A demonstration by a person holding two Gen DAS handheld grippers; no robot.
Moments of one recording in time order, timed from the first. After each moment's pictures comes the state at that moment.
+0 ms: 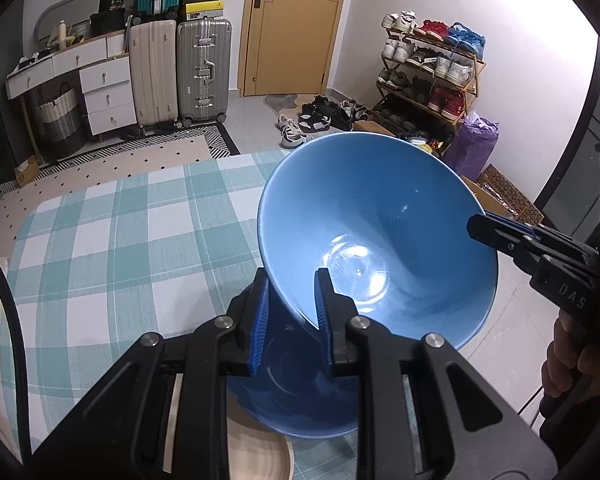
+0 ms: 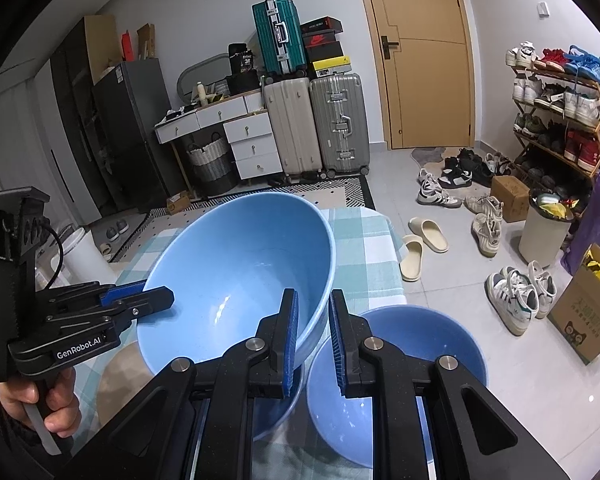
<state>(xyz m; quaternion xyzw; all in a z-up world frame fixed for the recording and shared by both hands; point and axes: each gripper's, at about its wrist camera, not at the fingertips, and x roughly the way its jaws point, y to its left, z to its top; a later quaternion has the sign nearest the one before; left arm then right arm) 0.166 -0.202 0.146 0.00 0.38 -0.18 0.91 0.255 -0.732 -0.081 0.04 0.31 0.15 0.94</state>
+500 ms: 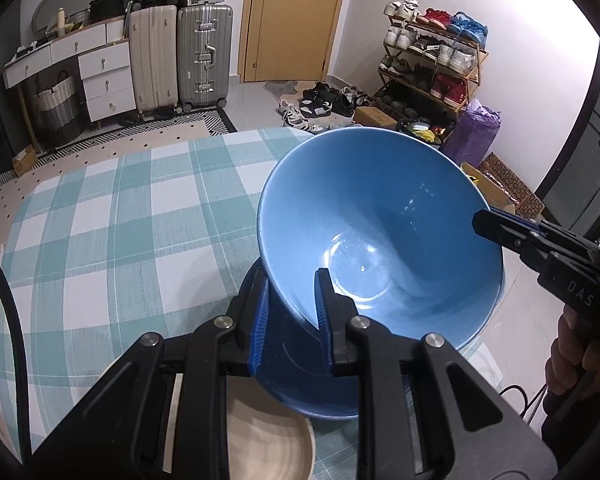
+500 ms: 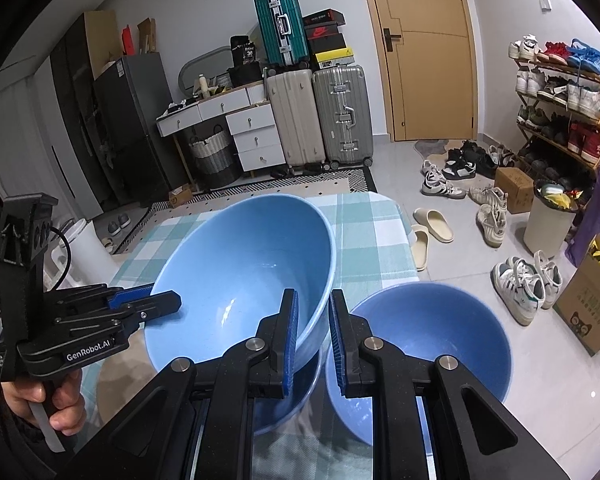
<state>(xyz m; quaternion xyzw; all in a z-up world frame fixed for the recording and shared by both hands) 0.174 -0.179 0.106 0.00 0.41 -0.18 0.90 0.249 -0.714 -0.101 0.04 0.33 0.16 0.93</state>
